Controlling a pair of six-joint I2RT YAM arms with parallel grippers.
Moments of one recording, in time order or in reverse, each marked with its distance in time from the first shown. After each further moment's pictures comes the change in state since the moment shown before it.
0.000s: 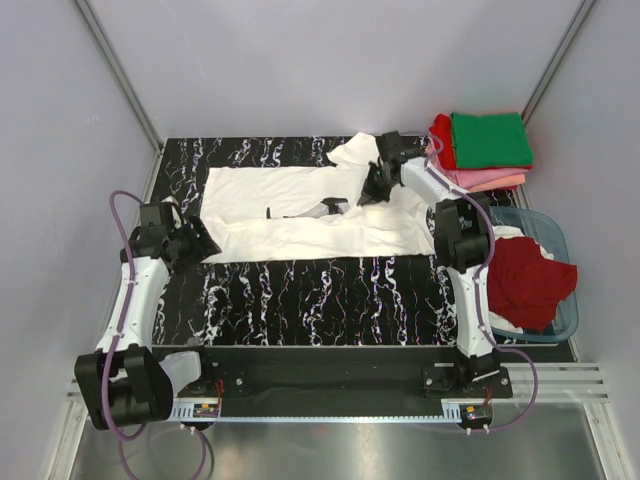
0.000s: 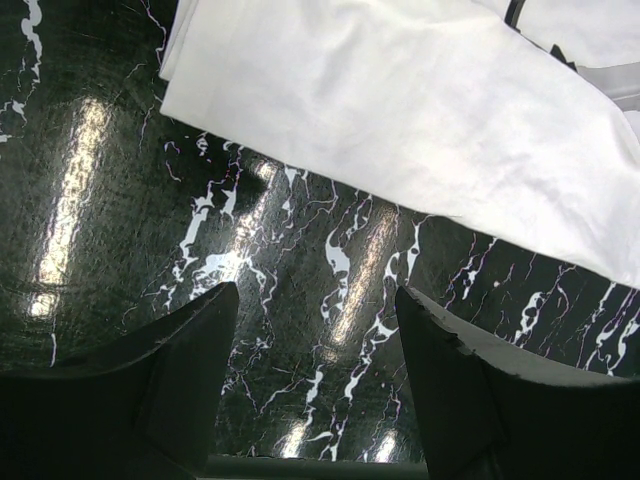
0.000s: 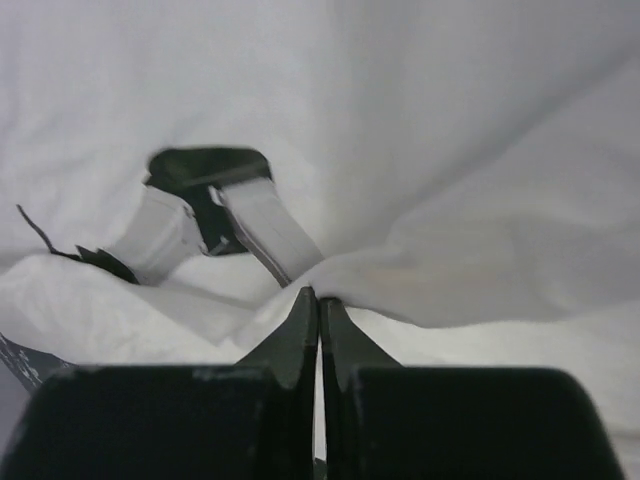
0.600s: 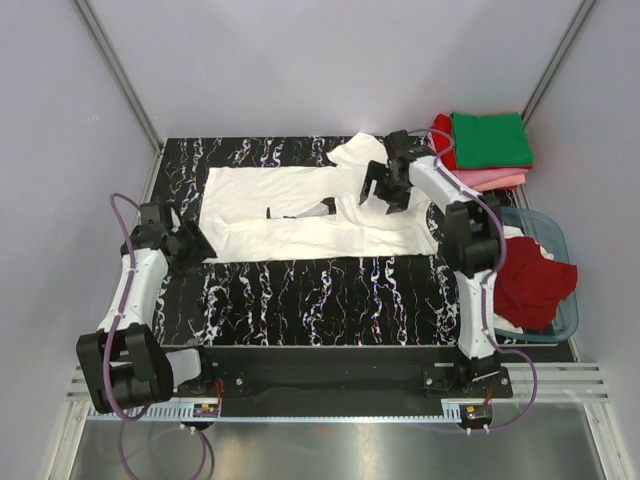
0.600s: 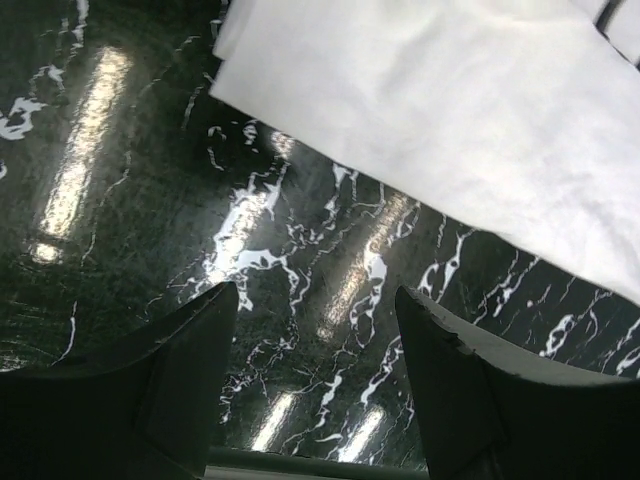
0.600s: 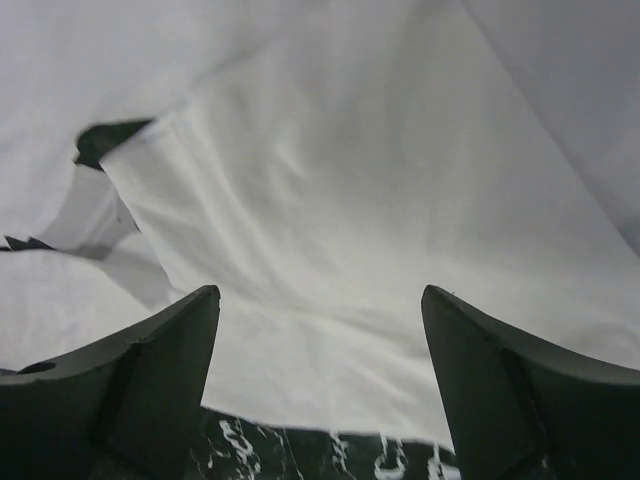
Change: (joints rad) left arm 0.027 0.075 -0.002 -0.014 -0.039 -0.016; right arm -0.014 0.020 0.112 -0.105 0.095 -0.086
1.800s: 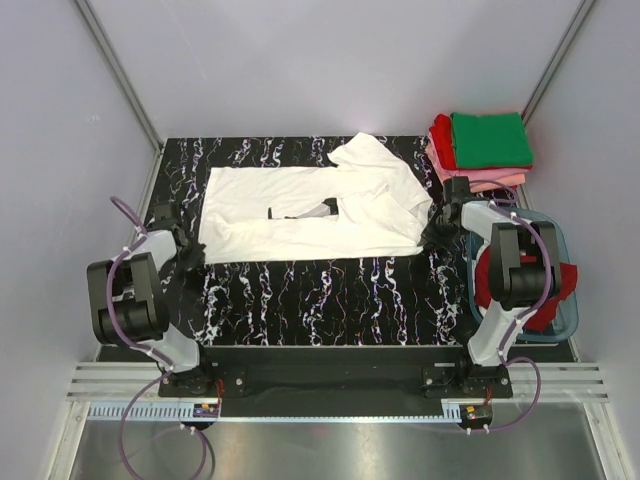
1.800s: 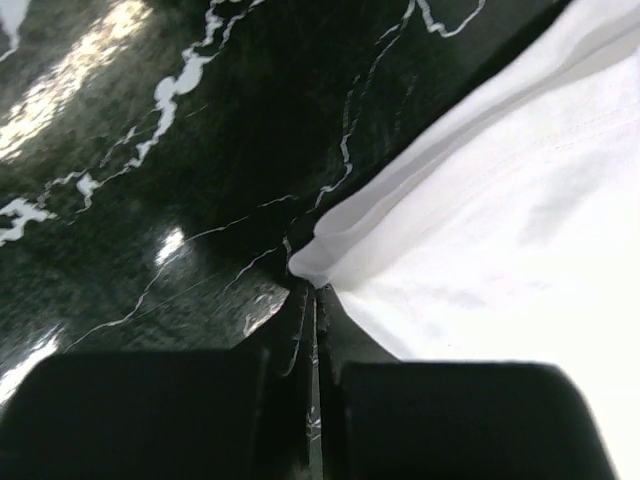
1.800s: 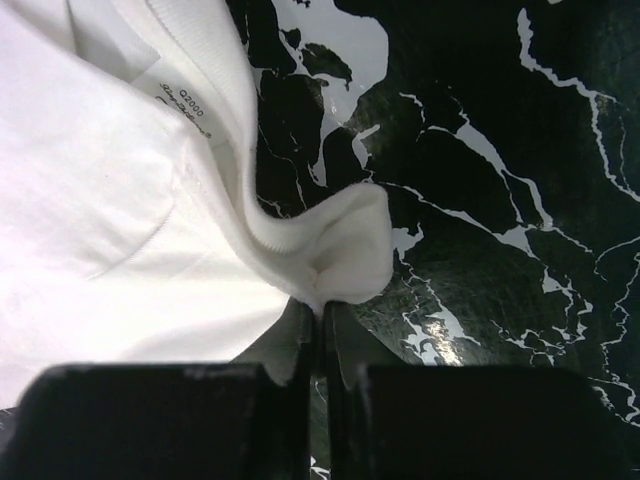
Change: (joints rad) left arm 0.045 0.390 -0.017 0.311 -0.176 -0.314; right arm -0.262 -0.463 -0.844 0.308 0.026 0.068
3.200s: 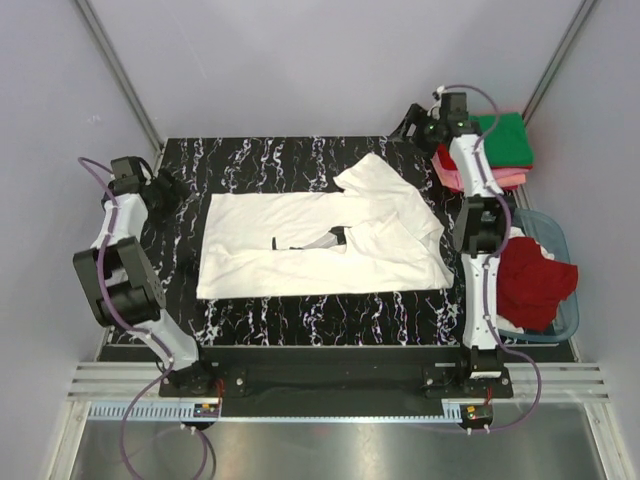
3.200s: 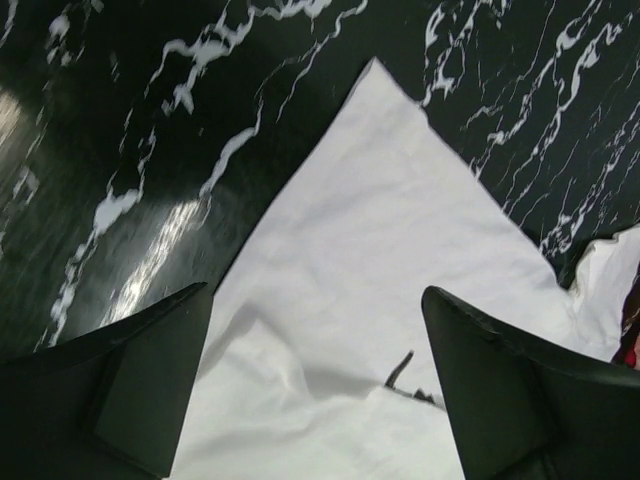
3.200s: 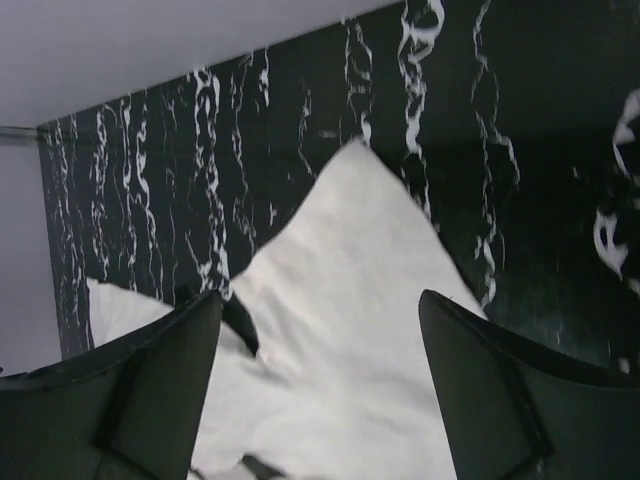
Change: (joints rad) left arm 0.132 0.076 0.425 -0.129 0.318 0.193; right arm -0.002 0.682 1.357 -0.175 -0.318 -0.120
